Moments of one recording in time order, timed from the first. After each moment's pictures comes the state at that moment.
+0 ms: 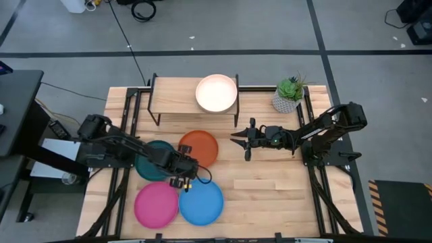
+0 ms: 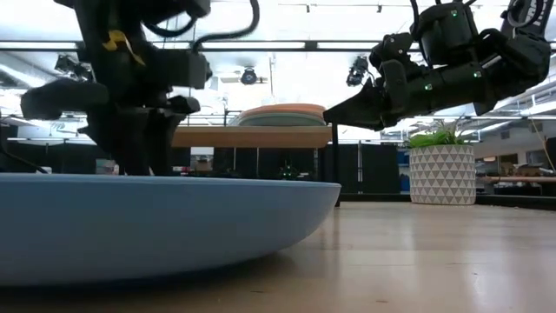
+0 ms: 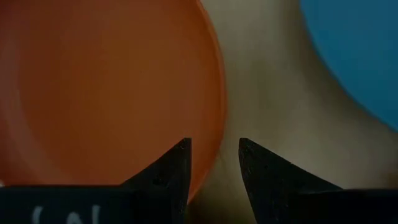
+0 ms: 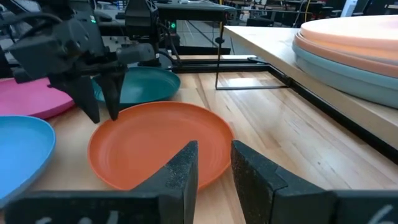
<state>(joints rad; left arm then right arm) -0.33 1.65 0.97 -0.63 -0.27 -0.04 -0.01 1.53 0.37 1.01 0.19 -0.03</state>
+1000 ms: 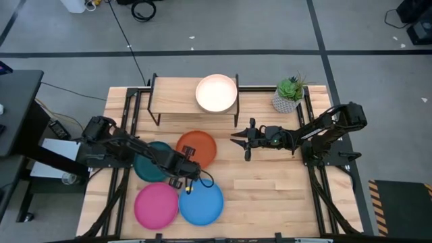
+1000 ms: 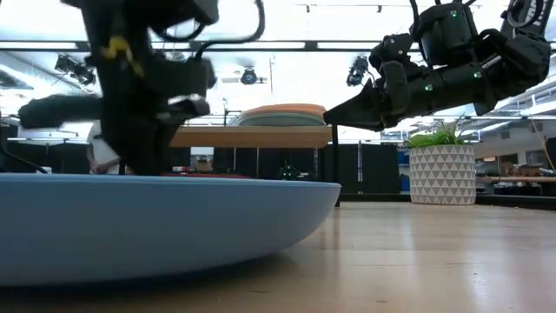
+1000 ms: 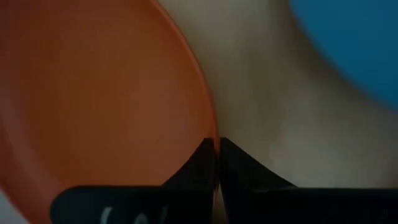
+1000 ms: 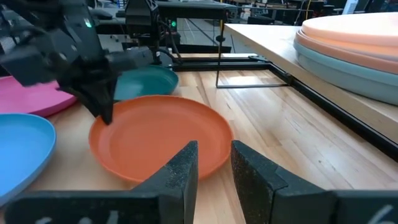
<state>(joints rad) -0.33 1.71 1.01 -0.66 -0.27 0.10 -0.01 1.53 0.37 1.01 0.19 -0.03</state>
